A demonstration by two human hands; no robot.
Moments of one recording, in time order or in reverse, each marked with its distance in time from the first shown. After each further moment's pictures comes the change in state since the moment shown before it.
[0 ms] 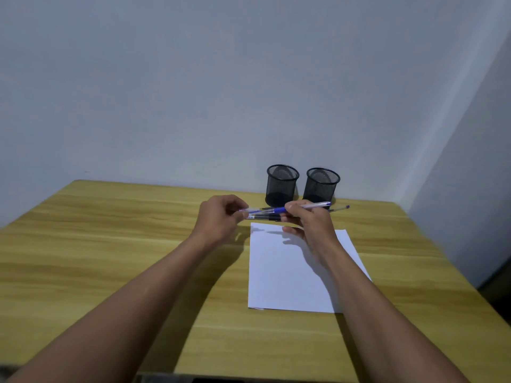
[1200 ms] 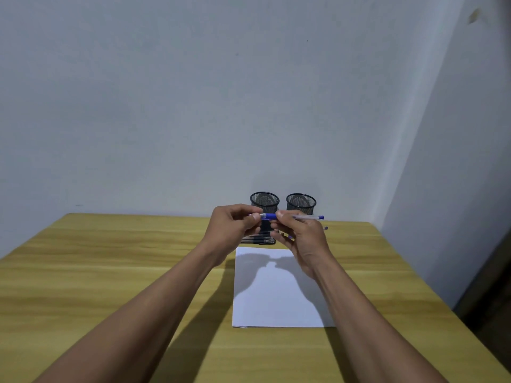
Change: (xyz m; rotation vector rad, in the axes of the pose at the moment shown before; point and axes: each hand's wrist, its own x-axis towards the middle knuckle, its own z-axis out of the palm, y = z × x) left_hand -0.012 0.078 0.011 -0.591 -0.157 -0.063; right_hand -0.030 -0.048 -0.008 0.173 -0.087 -0.066
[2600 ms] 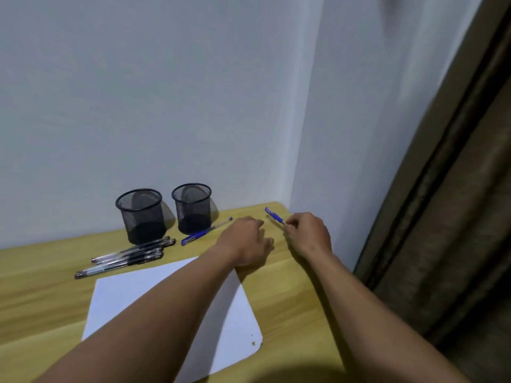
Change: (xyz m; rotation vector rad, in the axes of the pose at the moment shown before) left_hand 0.096 -0.095 0.244 1.133 -0.549 0.258; right_hand 0.060 -0.019 -0.251 -1.383 0.585 0.011
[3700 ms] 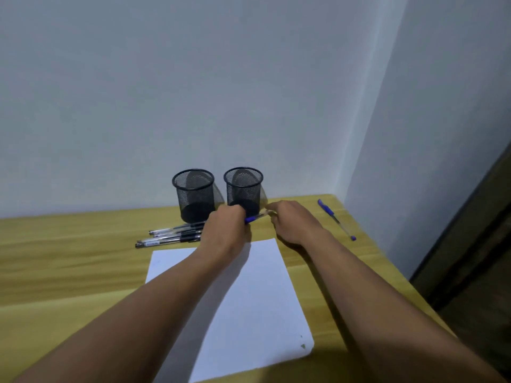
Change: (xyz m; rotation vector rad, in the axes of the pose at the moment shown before) left_hand -0.050 -0.094 -0.022 0.166 0.317 -0.303; right_hand 0.016 -0.092 0.077 -0.190 -0.348 -0.493
